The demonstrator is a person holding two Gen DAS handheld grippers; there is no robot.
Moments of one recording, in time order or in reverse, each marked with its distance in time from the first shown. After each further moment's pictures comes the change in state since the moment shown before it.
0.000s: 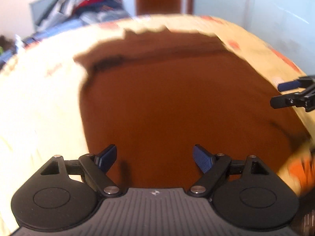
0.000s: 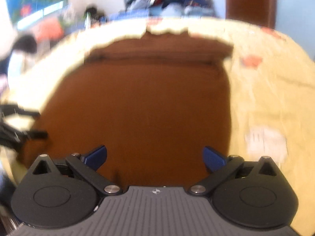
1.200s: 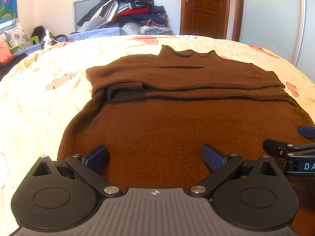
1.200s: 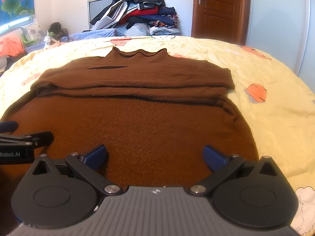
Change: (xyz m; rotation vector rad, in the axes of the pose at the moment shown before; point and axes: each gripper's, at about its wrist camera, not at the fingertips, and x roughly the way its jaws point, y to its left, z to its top) left arm 0.106 0.003 0.047 -0.205 -0.101 0.164; right arm 0.124 0.031 0.047 0.022 -0.112 -0.270
